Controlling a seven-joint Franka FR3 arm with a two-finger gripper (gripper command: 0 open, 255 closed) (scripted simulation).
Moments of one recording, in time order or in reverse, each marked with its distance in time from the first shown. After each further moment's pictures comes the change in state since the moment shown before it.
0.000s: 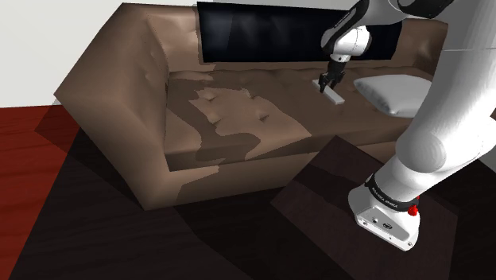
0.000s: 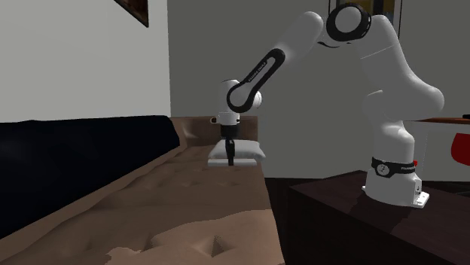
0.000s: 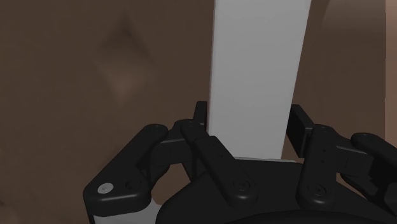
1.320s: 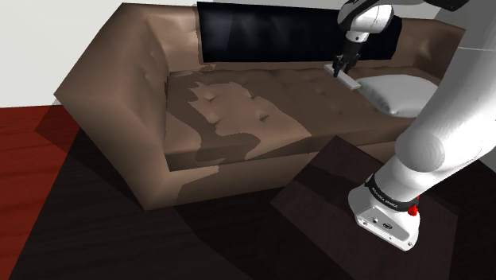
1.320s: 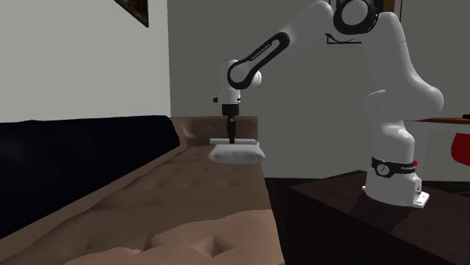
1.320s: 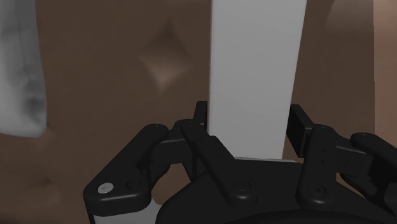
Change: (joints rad) arm -0.020 -0.120 -0.057 0.076 -0.062 -0.189 -0.024
